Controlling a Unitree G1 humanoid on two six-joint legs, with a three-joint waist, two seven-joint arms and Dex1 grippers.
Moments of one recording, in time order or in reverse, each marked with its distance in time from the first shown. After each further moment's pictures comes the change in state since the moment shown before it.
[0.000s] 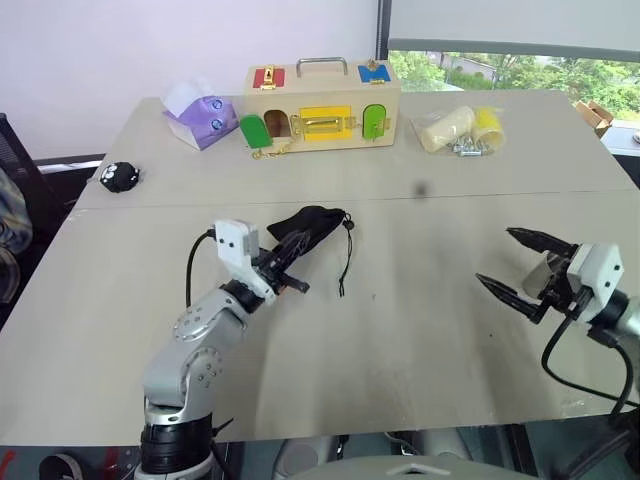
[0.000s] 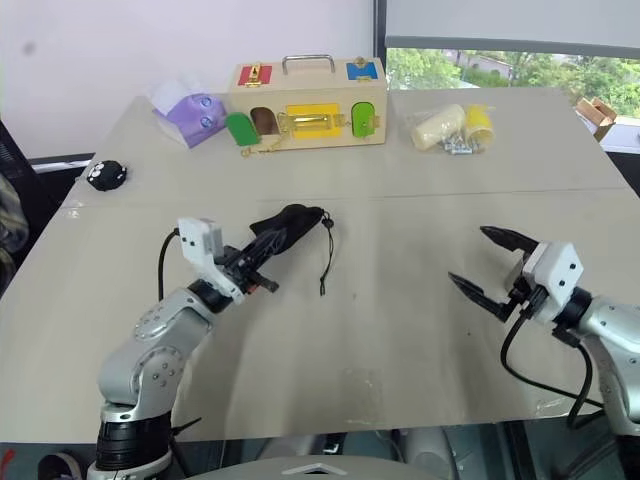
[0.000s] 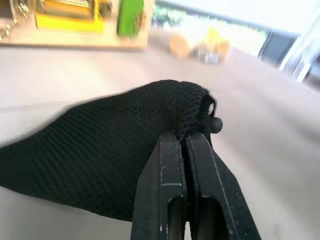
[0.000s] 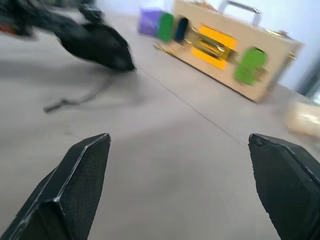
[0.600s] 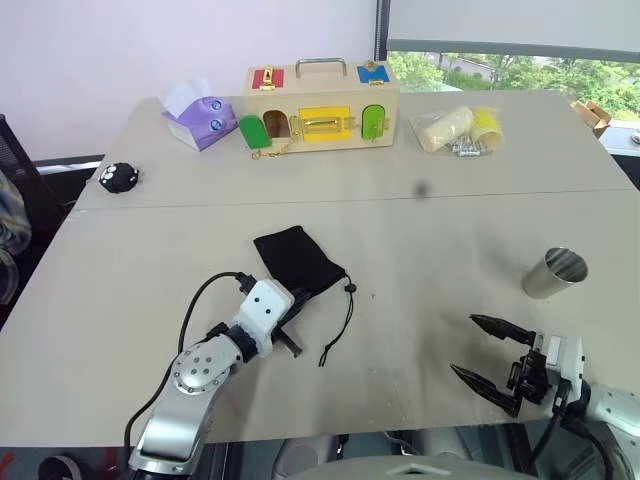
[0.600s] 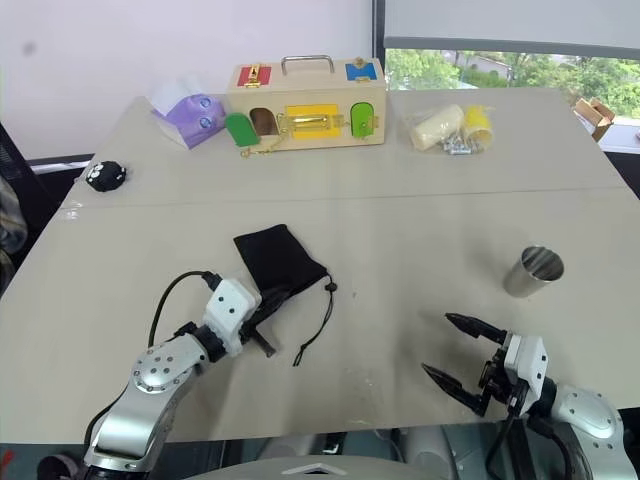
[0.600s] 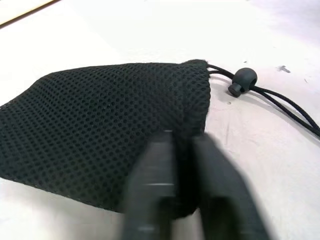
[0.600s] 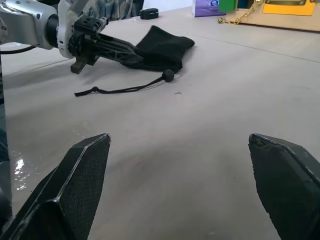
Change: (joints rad) left arm 0.268 0.177 -0.225 0.038 0.530 -0.397 -0.112; right arm 0.308 0.234 0.140 0.100 0.058 -0.247 0.242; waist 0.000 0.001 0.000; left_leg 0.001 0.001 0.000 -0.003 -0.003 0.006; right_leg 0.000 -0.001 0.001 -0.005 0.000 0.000
